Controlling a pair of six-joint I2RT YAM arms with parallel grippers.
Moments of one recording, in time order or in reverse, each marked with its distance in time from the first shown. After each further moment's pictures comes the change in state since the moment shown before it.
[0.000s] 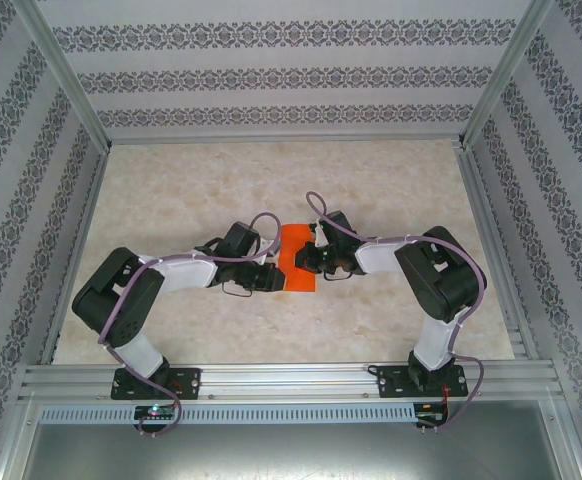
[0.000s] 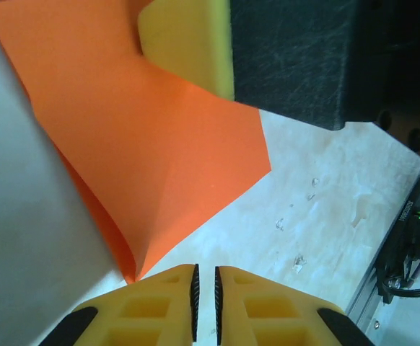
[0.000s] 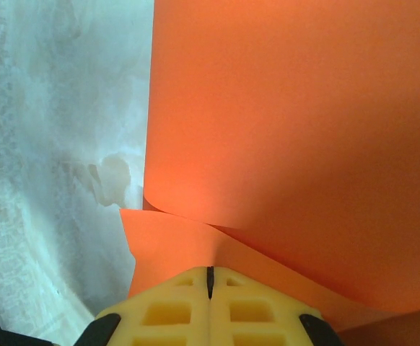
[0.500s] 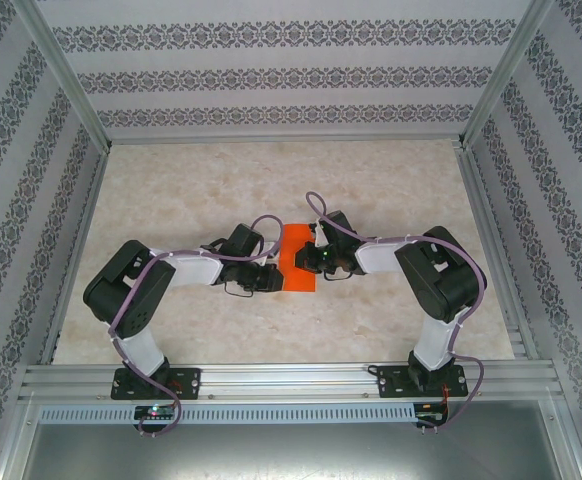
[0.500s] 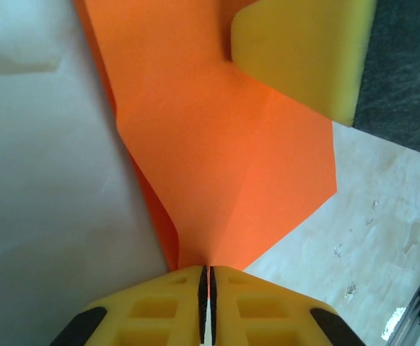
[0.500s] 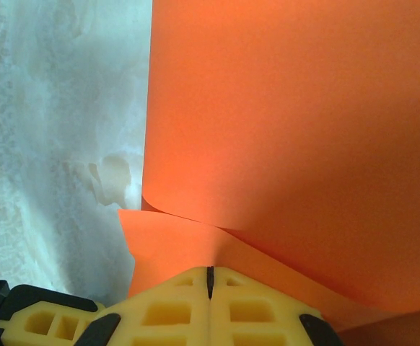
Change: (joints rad) left arm 0.000 0.076 0.021 -0.003 -0.080 -0.009; right arm 0.000 -0.002 0.000 -0.002 0.001 -0.007
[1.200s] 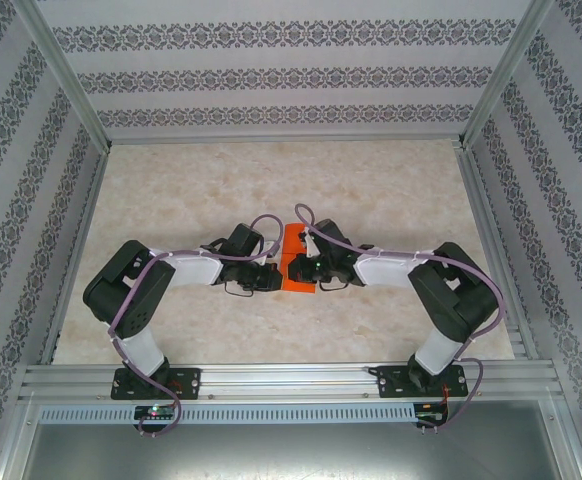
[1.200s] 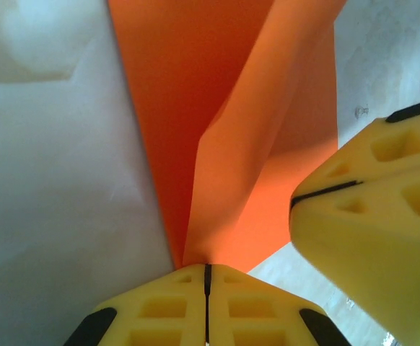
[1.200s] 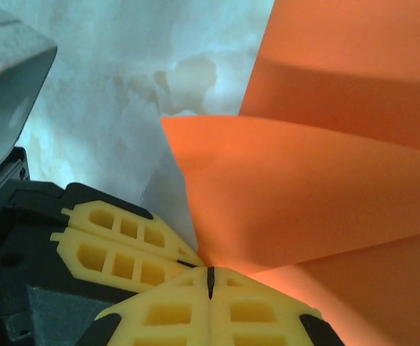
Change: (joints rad) left arm 0.000 0.000 0.000 0.000 -0.011 -0.008; right arm 0.129 -0.136 -0.033 -0.097 0.067 -0.033
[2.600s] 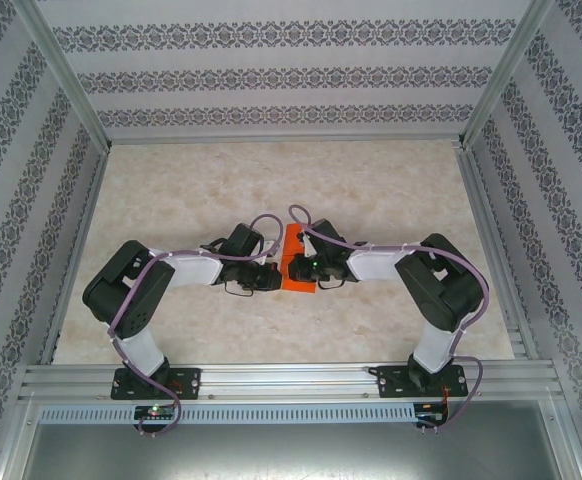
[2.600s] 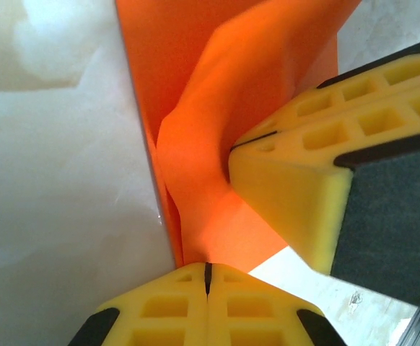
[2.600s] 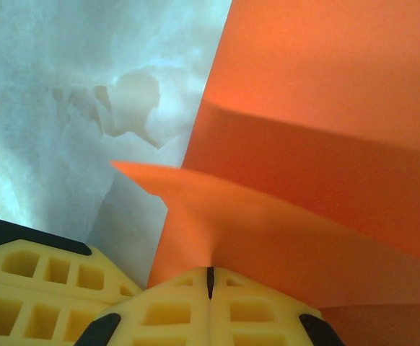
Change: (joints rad) left arm 0.000 -0.002 0.000 0.000 -0.013 -0.001; right arm -0.019 0.088 0.041 -0.013 0.041 -0.048
